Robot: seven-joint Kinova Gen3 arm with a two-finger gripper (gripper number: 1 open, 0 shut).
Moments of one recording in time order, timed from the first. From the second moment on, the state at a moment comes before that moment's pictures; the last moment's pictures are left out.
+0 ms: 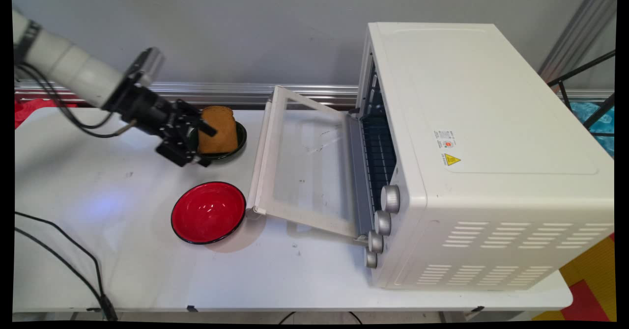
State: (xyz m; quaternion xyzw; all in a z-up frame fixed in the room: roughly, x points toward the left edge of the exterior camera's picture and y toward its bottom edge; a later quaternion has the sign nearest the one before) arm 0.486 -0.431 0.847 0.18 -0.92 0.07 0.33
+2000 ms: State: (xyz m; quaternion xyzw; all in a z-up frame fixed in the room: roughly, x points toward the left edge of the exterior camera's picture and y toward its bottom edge) arm 0.428 -0.528 0.770 0.09 -0.94 0.04 0.33
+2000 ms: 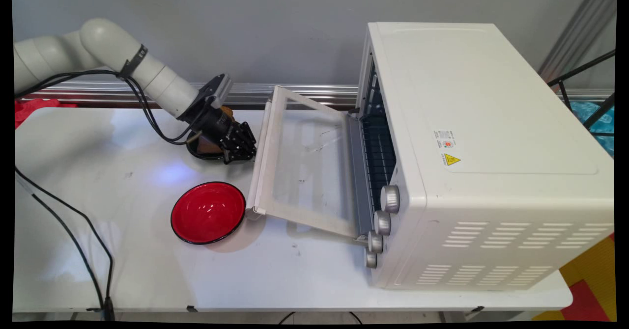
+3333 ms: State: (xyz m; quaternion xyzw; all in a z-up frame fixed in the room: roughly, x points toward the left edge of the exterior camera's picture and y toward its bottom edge) arm 0.389 -0.536 0.839 0.12 -0.89 0.03 0.44
